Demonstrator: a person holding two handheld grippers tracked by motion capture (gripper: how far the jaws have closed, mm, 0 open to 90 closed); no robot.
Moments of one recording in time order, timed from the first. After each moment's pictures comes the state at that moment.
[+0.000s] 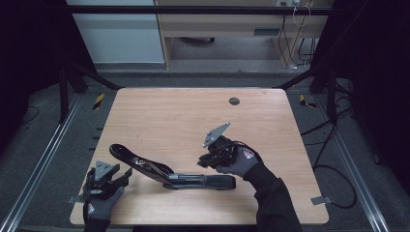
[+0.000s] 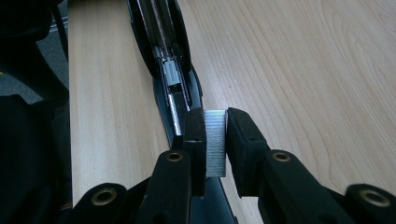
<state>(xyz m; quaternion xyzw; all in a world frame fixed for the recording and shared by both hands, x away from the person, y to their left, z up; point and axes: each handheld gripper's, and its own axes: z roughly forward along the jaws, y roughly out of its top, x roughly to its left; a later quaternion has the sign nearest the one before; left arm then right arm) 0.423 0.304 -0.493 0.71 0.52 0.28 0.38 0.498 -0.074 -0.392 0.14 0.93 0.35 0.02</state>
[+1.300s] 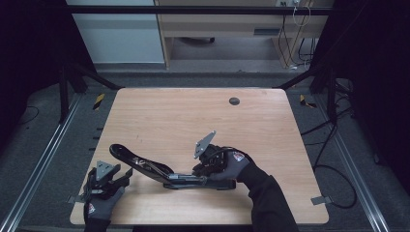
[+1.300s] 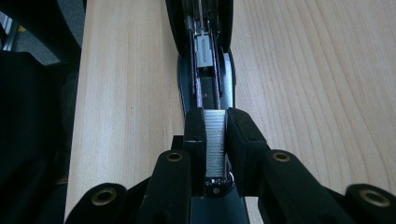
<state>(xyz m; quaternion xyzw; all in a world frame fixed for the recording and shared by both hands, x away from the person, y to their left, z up) 0.423 0.303 -0.494 0.71 0.52 0.28 0.38 0.499 -0.050 -0.423 0.07 0.95 0.32 -0.02</state>
